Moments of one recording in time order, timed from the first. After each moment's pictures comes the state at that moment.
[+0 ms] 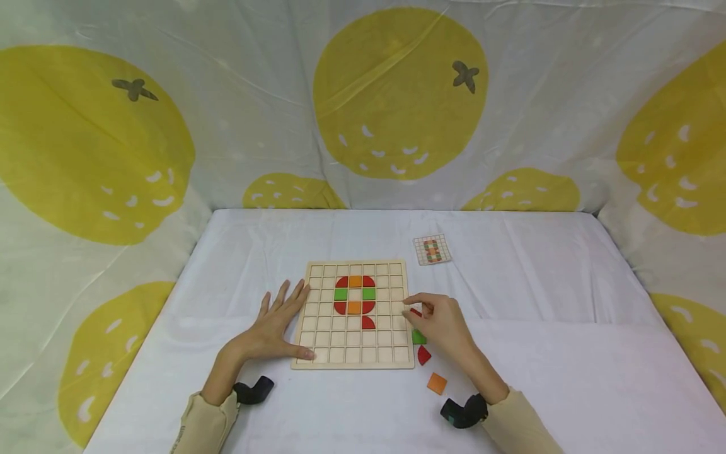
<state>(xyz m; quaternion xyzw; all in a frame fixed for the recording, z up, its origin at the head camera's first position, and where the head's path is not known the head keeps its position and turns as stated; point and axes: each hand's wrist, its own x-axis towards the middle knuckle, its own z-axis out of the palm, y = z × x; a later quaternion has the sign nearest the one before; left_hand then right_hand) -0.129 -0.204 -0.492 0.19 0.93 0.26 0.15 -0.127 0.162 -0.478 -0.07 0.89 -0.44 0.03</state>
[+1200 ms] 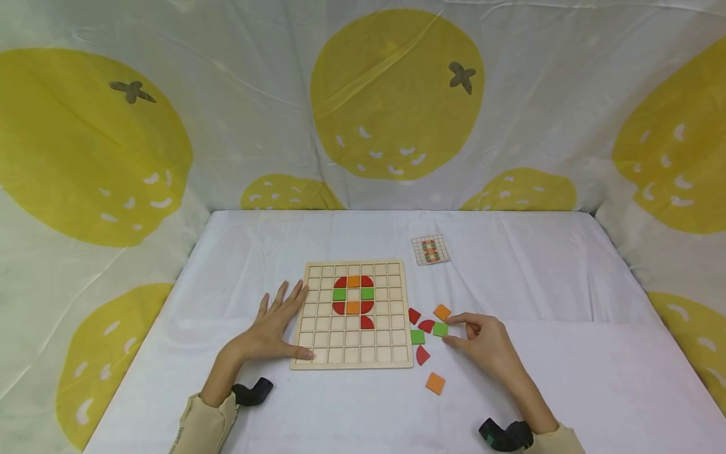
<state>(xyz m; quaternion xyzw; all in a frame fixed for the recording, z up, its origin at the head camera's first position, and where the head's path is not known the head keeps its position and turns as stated) -0.129 -0.204 -0.493 0.19 0.94 0.25 0.14 -0.099 0.235 -0.497 0.00 0.91 -0.40 0.05</state>
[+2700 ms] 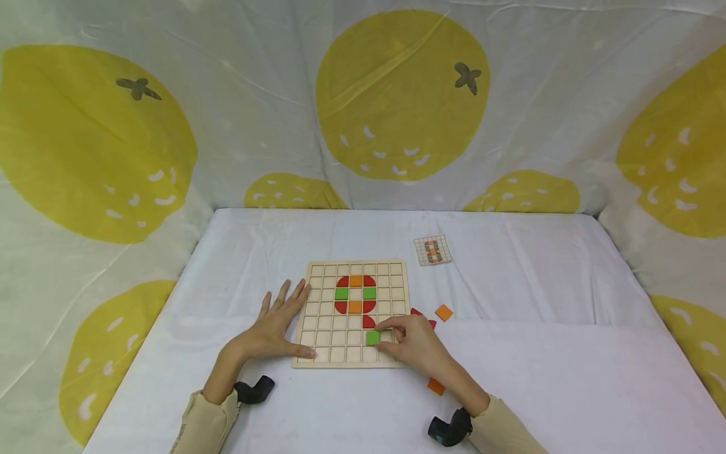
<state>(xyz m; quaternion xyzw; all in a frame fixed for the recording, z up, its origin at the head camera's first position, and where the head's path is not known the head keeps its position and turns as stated) -0.129 -0.203 -0.493 0.19 0.93 0.26 0.14 -0.108 0.131 -0.496 -0.16 0.87 -0.45 0.10</state>
